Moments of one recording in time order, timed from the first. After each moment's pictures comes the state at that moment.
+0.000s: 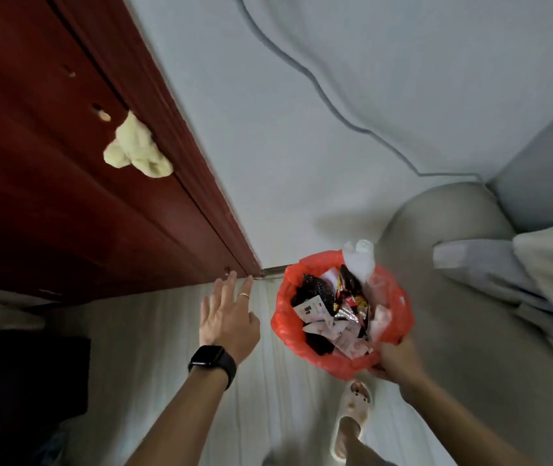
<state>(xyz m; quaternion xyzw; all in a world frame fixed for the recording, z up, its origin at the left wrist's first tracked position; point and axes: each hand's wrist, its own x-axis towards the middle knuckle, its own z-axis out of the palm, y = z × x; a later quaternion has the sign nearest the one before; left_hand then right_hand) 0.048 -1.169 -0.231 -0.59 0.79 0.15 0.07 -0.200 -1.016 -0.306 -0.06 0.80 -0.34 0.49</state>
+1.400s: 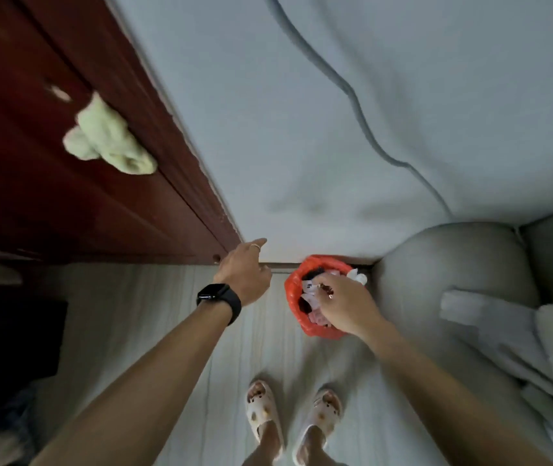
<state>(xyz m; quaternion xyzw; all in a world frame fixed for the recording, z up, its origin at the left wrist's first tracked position) -0.045 -1.311 -0.275 -0.60 0.74 0.31 0.06 -0.234 -1.212 -0.296 -0.53 0.75 -0.05 0.38</state>
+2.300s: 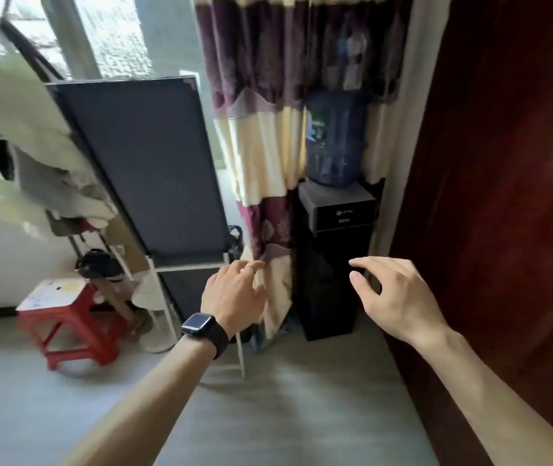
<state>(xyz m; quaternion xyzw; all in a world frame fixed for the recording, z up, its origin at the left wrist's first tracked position) 0.268 -0.853 0.107 -0.95 0.24 -0.12 -0.14 0.143 -1.100 0.127 -0.94 0.08 -0.24 0.23</state>
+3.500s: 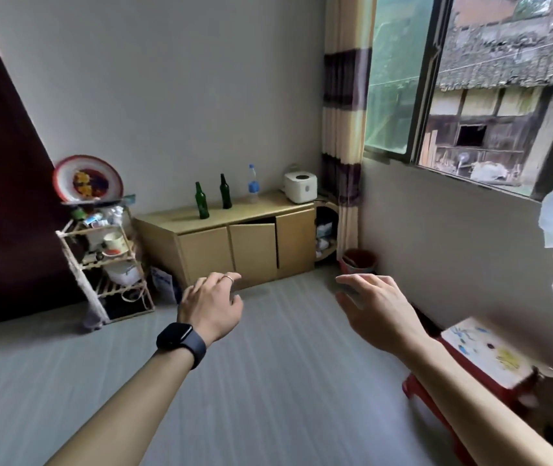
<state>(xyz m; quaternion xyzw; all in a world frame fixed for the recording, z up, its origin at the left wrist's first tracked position) 0.299 0.216 0.115 -0.89 -0.42 -0.17 -0.01 0.518 0.016 0.109 -0.83 -0.50 -0.07 0.24</state>
